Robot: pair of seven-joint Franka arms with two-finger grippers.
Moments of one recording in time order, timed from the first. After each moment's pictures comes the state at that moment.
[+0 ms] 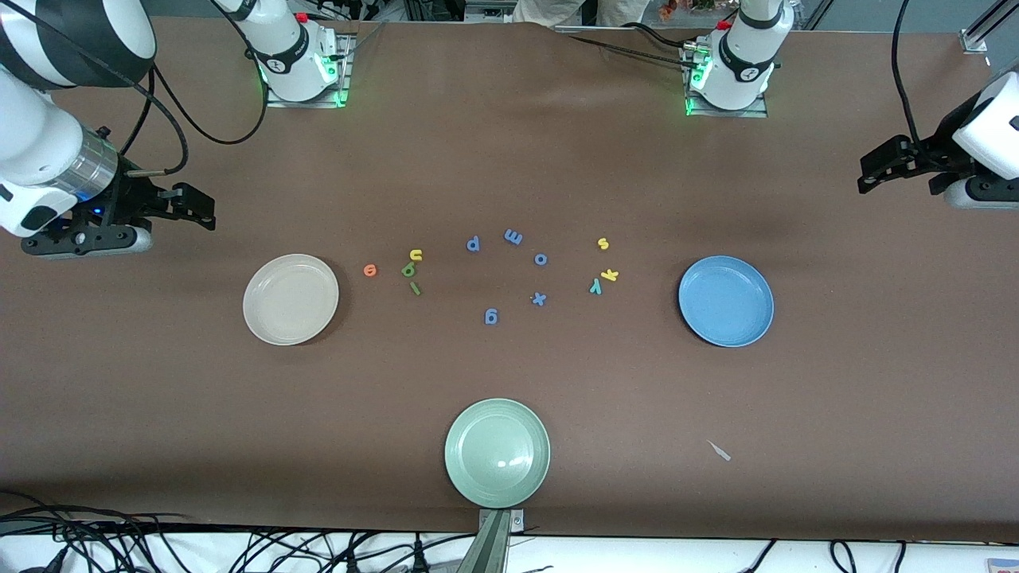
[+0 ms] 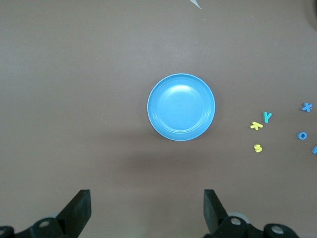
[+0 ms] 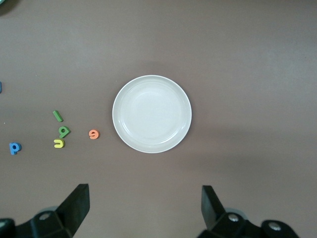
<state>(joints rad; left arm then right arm) 0.10 -0.01 -0.11 -1.60 0.00 1.51 -0.02 0.17 0.07 -0.07 -1.71 0.01 1.73 0.00</state>
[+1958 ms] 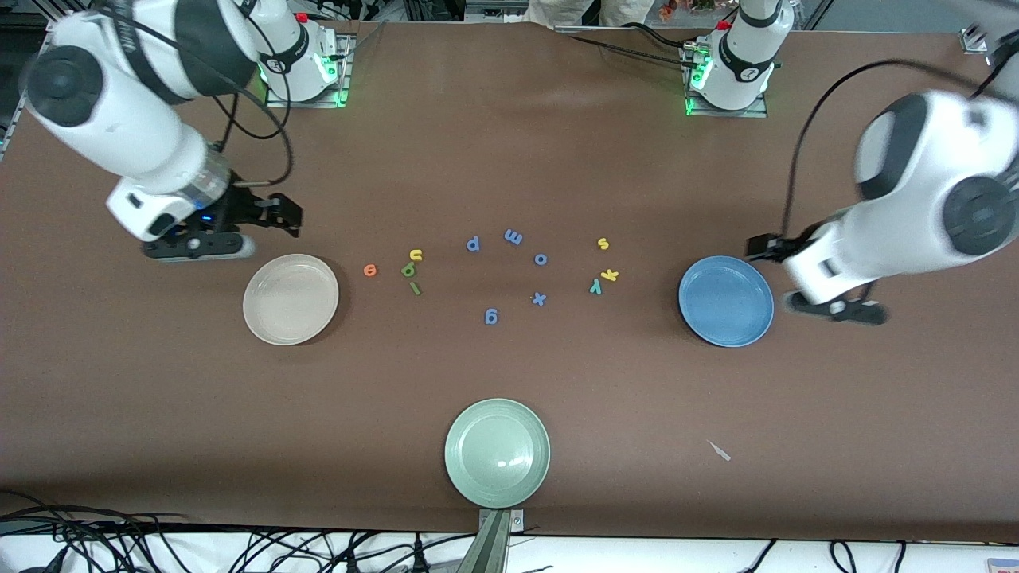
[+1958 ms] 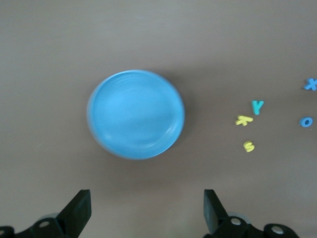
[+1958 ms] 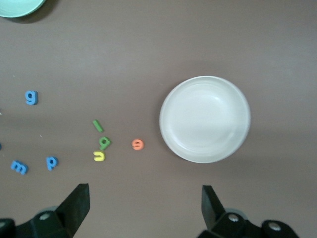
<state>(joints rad) -0.10 0.41 -0.13 -1.47 0.00 1.60 -0.02 0.19 0.10 0.12 -1.84 0.02 1.93 0.27</state>
